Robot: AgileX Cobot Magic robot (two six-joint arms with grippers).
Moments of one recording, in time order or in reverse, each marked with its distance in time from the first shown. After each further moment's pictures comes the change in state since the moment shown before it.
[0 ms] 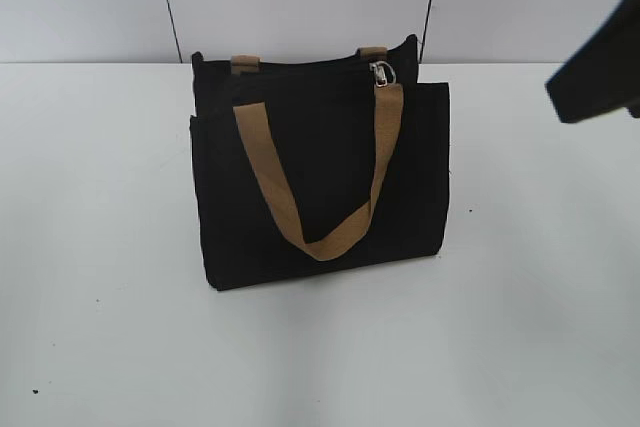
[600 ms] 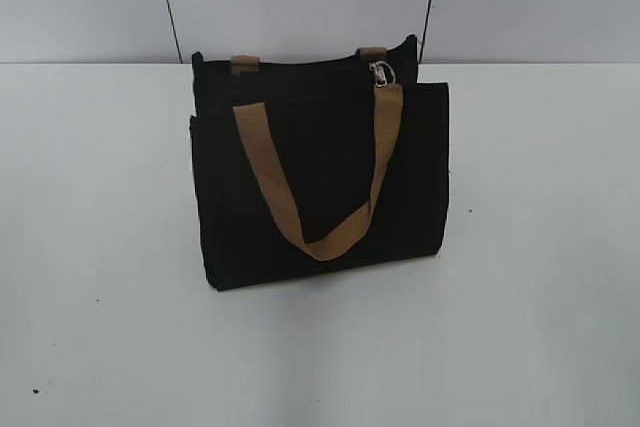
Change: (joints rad) left arm 0.000 -0.267 0.009 -0.024 0.177 0.018; right arm 0.000 -0.725 0.427 -0.283 0.004 0.164
